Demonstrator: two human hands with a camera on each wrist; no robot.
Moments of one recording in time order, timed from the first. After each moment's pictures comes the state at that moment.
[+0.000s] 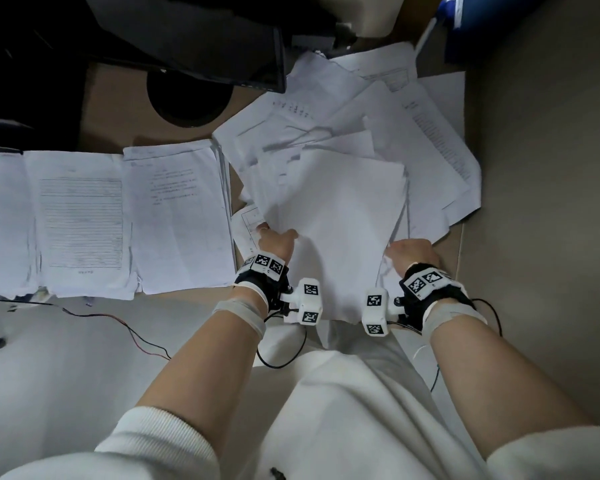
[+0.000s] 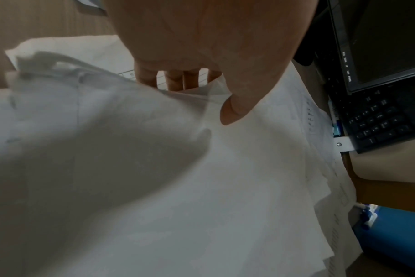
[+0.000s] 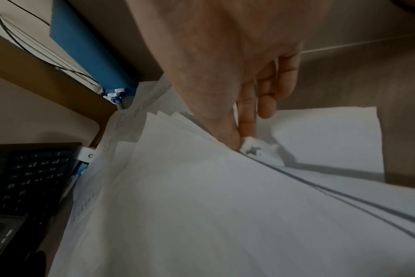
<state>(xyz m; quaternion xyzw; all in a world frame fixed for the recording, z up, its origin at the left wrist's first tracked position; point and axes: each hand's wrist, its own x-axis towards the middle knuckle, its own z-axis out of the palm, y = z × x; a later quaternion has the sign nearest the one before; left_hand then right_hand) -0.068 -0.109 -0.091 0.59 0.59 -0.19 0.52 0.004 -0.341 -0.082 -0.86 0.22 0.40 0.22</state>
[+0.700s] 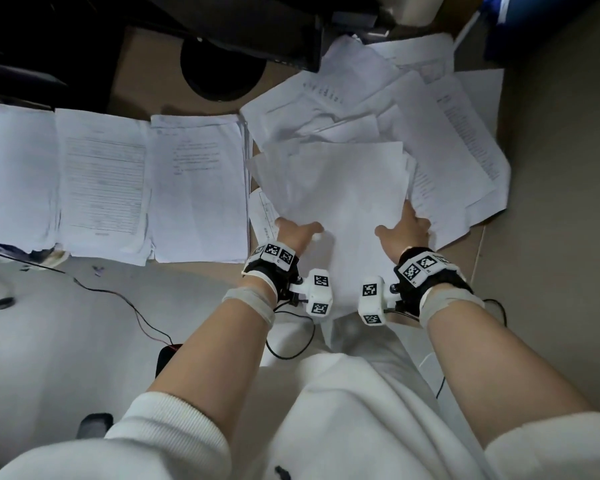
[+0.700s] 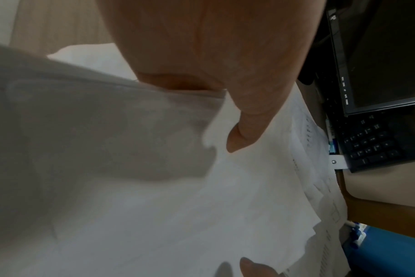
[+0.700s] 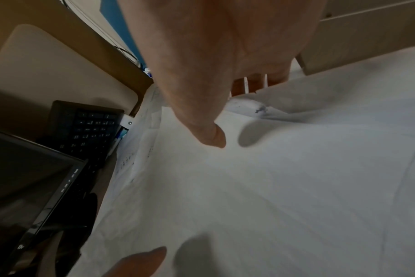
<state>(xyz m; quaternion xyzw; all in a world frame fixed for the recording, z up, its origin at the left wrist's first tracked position) -0.087 -0.114 -0.072 0.56 0.59 -0.22 0.54 -0.003 -0.291 -0.072 -0.90 0.11 0.38 0.20</state>
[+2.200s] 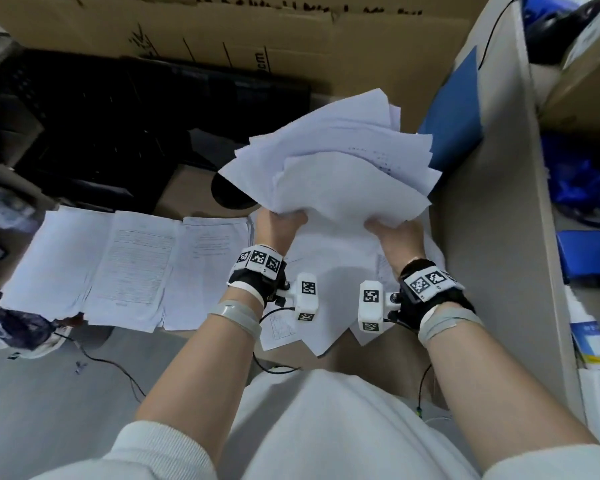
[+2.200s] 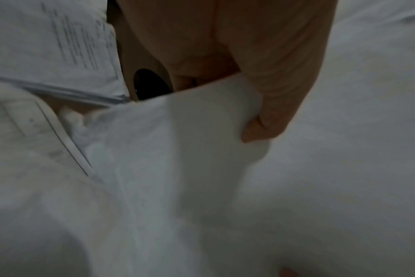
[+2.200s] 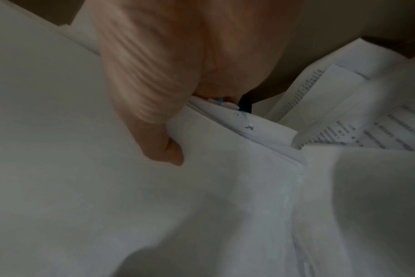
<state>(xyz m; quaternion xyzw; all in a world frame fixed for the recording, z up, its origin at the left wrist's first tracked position) -0.028 -0.092 0.091 0.67 0.36 0.16 0.63 0.050 -0.285 0.087 -0.75 0.05 0.13 0.64</state>
